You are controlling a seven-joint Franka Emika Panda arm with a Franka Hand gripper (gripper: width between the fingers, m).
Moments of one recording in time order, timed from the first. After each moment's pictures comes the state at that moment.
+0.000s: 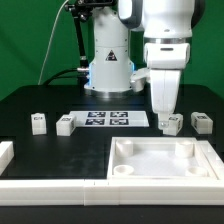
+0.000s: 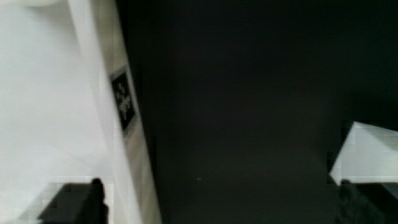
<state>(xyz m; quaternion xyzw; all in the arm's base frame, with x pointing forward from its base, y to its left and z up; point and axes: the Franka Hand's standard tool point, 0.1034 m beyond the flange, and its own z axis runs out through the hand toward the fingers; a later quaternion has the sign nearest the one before) 0.460 0.098 0.054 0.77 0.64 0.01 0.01</state>
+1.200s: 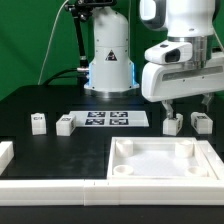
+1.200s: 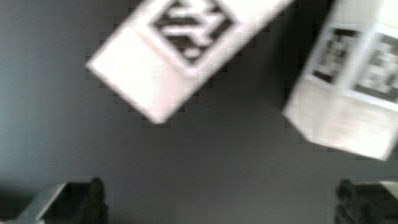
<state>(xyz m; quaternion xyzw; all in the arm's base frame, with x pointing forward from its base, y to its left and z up) 0.421 0.162 0.048 0.99 0.15 0.00 -0.02</state>
